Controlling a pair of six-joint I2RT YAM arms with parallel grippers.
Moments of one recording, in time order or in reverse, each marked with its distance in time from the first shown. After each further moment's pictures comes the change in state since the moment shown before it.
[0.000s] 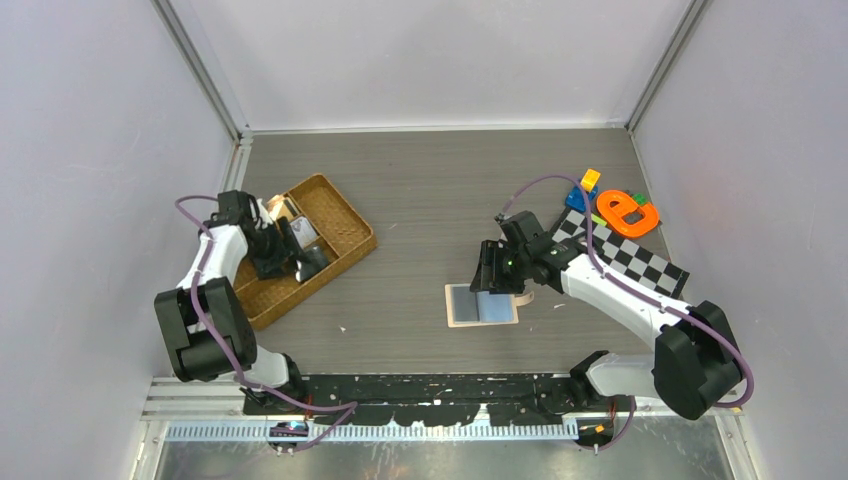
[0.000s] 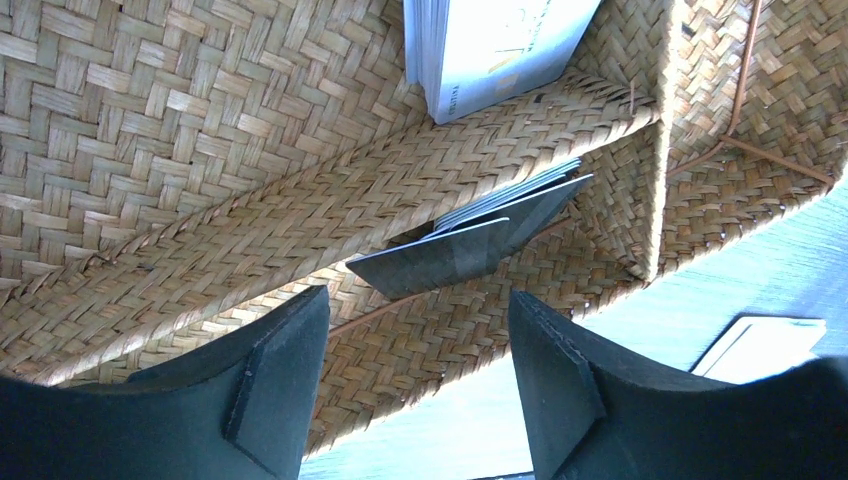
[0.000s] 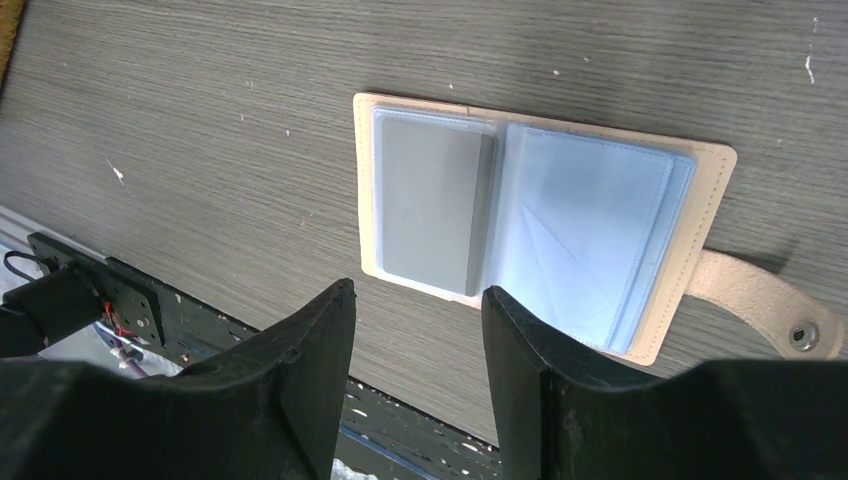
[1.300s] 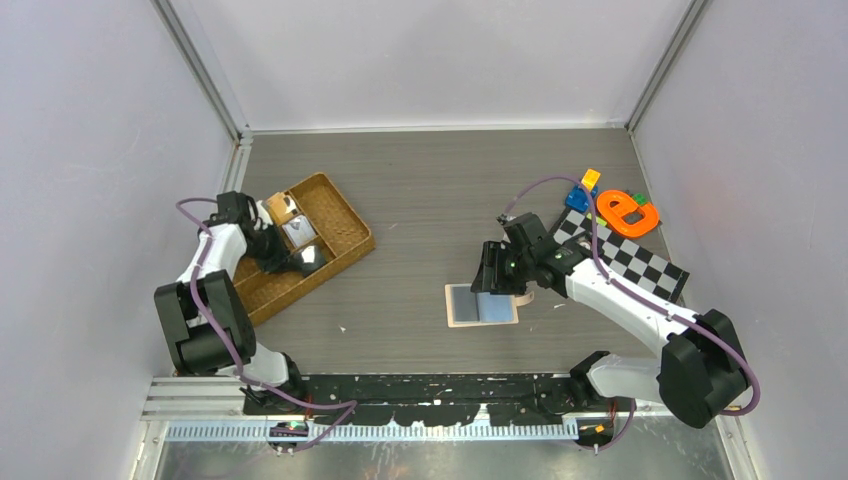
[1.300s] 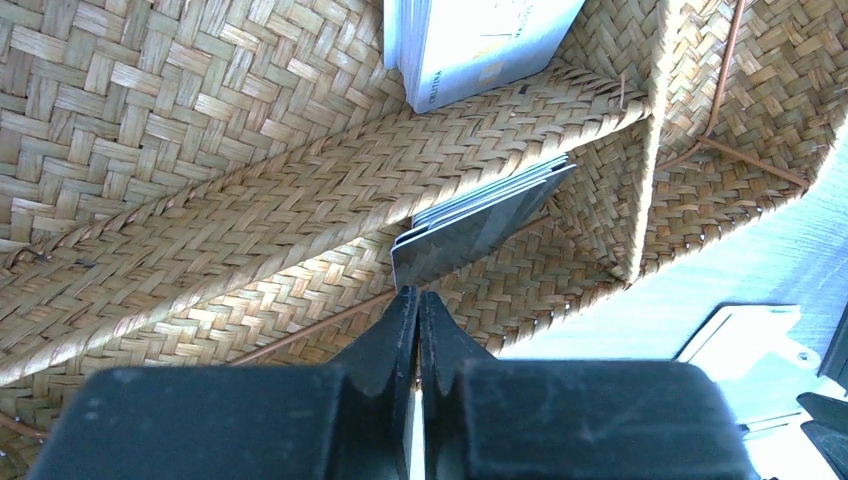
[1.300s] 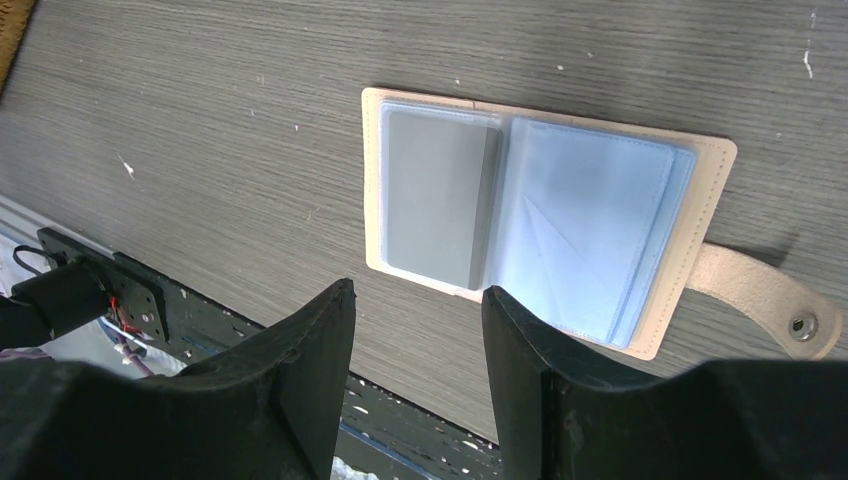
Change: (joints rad) left arm 0.018 0.035 0.000 0.006 0.052 0.004; right arm 0.000 -0.043 -0.019 0.005 -0.003 0.001
